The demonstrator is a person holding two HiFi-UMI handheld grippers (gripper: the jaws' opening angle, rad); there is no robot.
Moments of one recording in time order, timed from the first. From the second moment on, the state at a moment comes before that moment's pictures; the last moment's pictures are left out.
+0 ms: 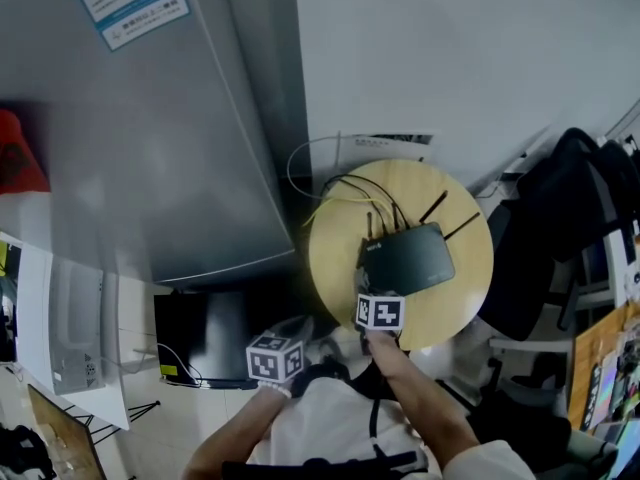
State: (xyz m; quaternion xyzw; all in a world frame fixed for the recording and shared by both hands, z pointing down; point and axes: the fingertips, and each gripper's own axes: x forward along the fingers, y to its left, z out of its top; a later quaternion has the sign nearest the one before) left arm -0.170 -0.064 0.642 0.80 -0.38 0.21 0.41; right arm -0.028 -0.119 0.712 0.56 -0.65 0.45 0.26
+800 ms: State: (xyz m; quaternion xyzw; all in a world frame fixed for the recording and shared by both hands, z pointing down) left arm -0.107 -0.044 0.643 0.82 -0.33 0.22 0.40; right arm 0.026 -0.041 0.727 0.54 -0.64 0.45 0.31
